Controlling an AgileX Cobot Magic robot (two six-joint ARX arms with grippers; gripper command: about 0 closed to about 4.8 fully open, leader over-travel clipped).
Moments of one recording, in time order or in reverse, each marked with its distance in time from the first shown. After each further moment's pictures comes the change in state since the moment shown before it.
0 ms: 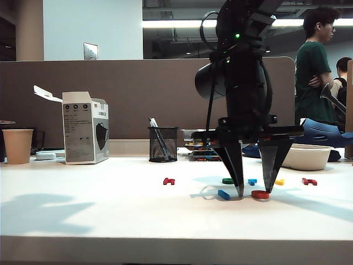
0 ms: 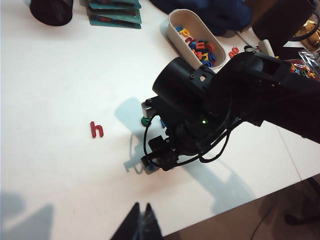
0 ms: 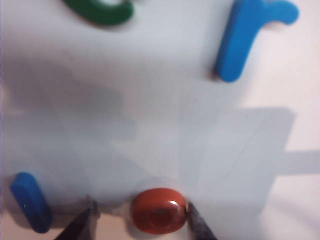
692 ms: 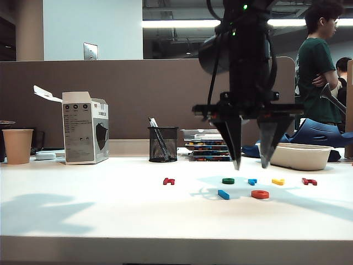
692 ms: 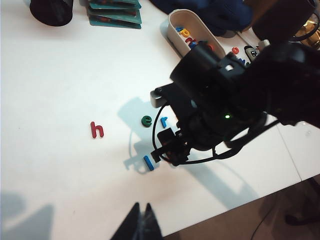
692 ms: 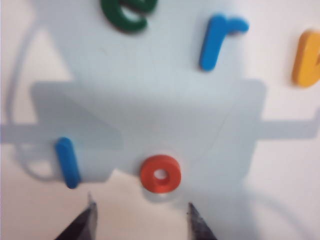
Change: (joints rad) left arm 0.000 0.000 0.000 0.000 0.000 0.000; right arm -0.002 -0.099 -0.002 0.006 0.002 -0.019
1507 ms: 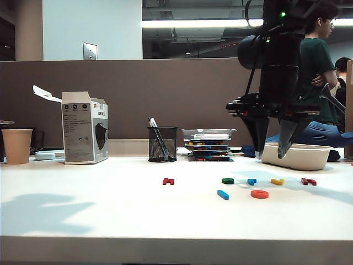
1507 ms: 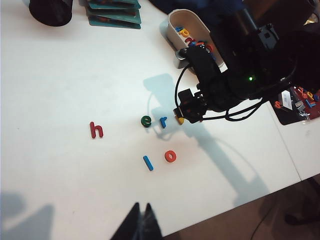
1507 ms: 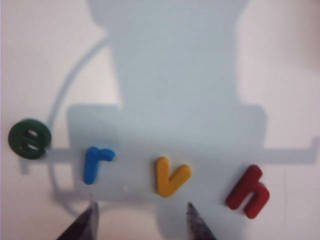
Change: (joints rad) left arm 0.000 0.000 0.000 0.000 0.000 0.000; right arm -0.195 -0.008 0.001 0.184 -0.014 -0.221
